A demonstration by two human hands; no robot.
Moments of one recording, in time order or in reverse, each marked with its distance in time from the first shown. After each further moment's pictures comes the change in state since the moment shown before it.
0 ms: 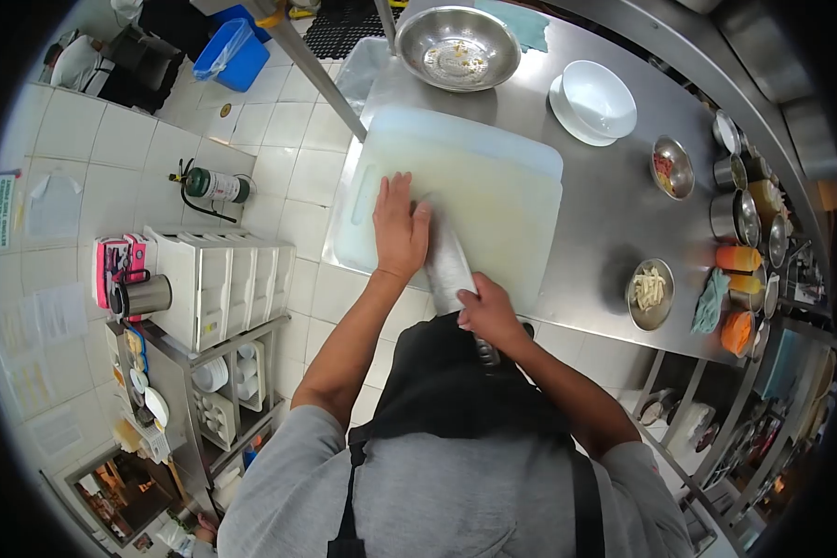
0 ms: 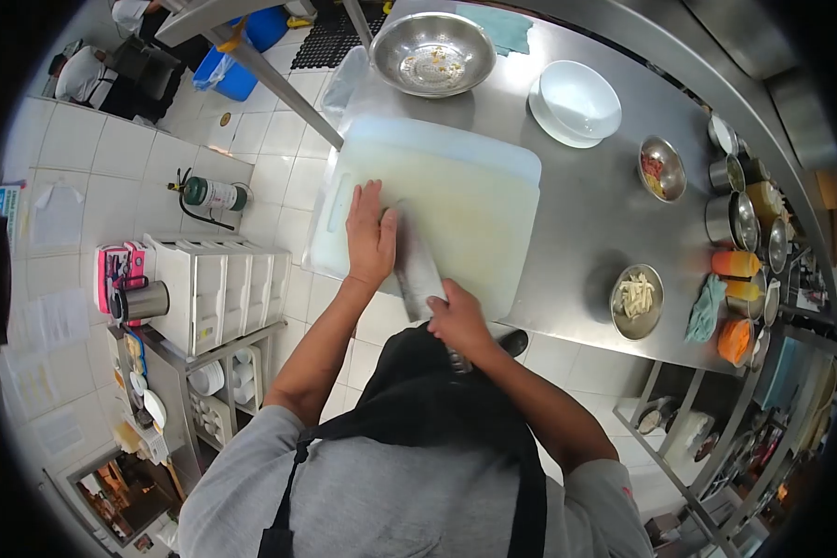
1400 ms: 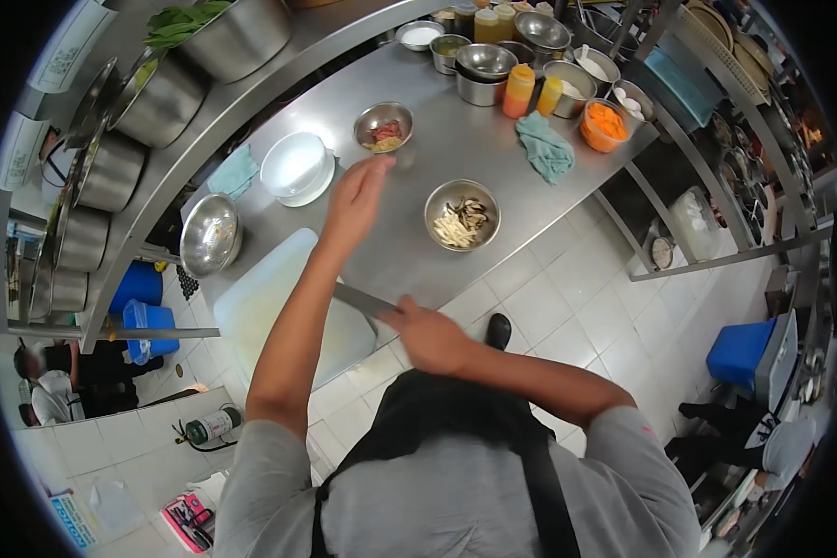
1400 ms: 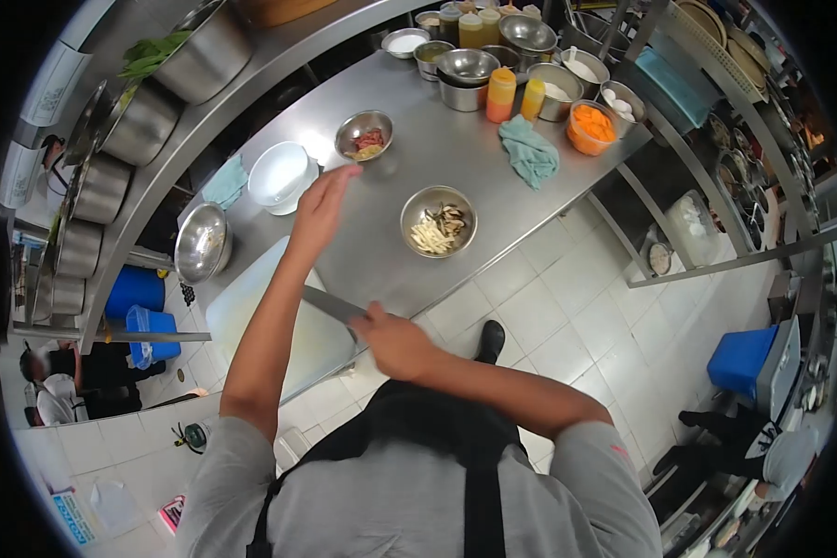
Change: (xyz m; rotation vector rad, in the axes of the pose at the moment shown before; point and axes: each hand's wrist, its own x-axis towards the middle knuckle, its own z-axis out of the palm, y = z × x) left_hand 0.064 0.363 0.160 -0.528 -0.763 0.514; right_hand -0.165 0.032 -0.137 -0.607 0.562 -0.470
